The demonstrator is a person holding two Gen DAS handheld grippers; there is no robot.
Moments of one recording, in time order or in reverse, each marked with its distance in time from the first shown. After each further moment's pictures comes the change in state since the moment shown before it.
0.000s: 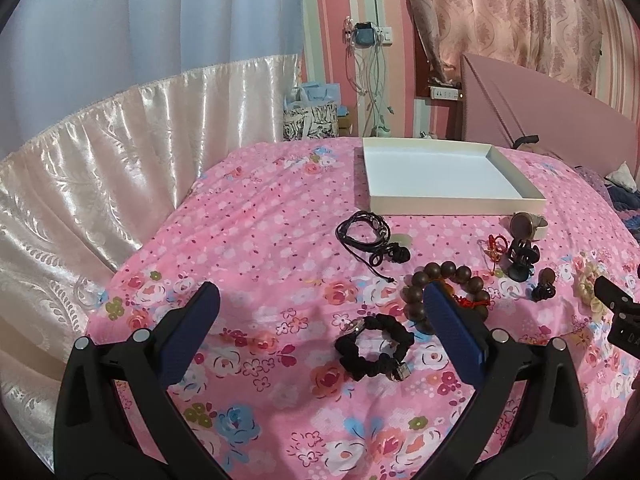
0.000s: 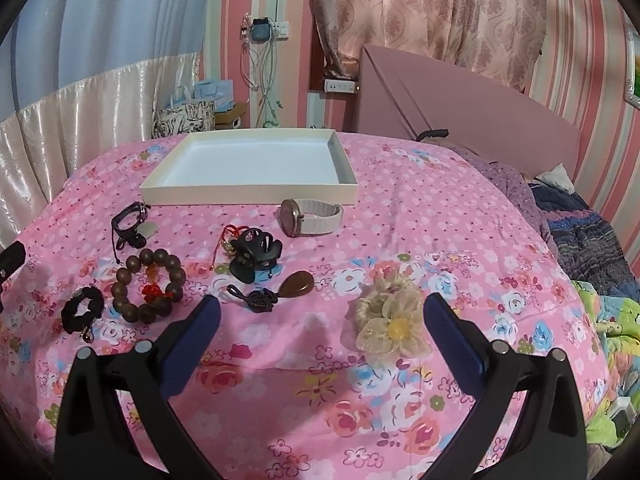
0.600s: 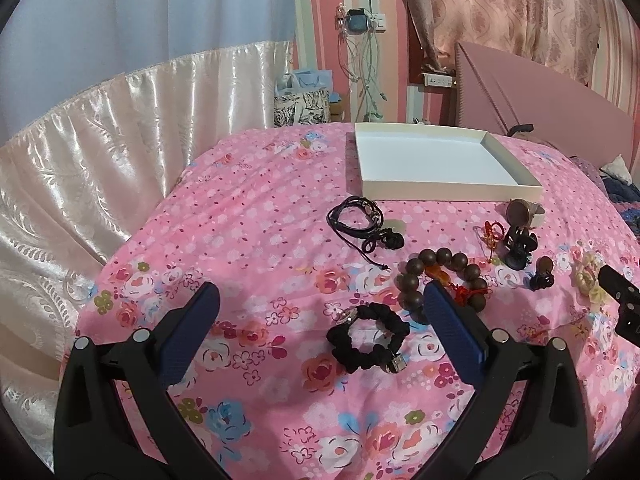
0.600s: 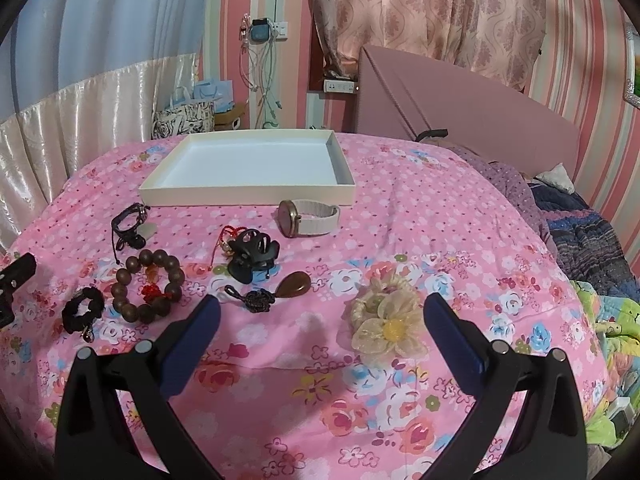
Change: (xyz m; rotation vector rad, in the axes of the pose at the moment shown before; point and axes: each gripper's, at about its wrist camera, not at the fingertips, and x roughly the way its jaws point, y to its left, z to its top) left arm 0.008 -0.002 -0.002 0.011 0.045 -0.028; right arm -0.002 -0.001 -0.001 -0.003 0.000 0.003
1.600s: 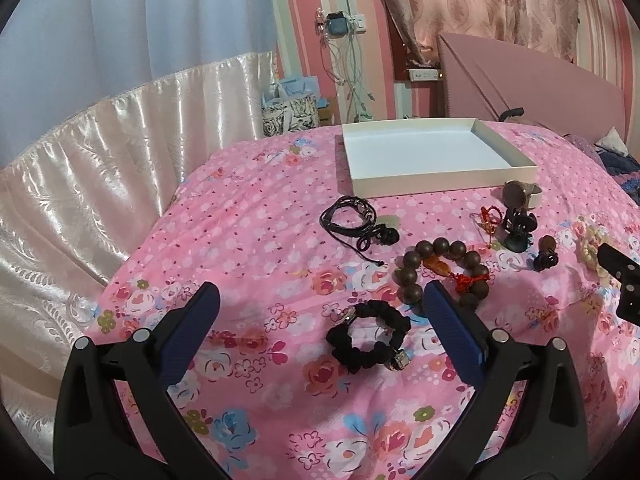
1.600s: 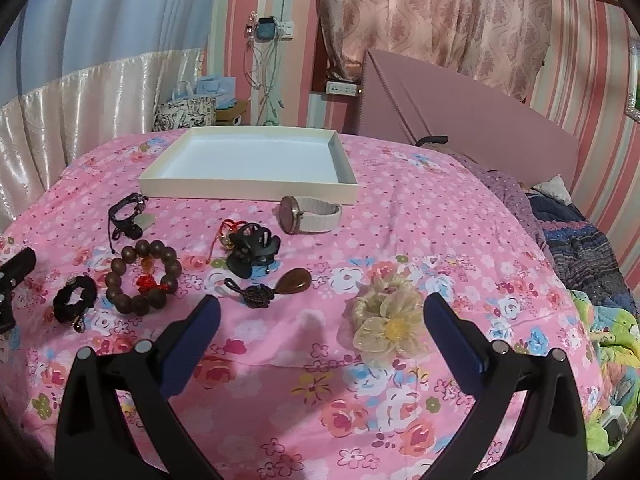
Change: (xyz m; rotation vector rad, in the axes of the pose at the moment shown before) left arm 0.003 -0.012 -0.005 0.099 -0.031 -0.002; right arm 0.003 0.006 -0.005 -0.040 -0.011 -0.028
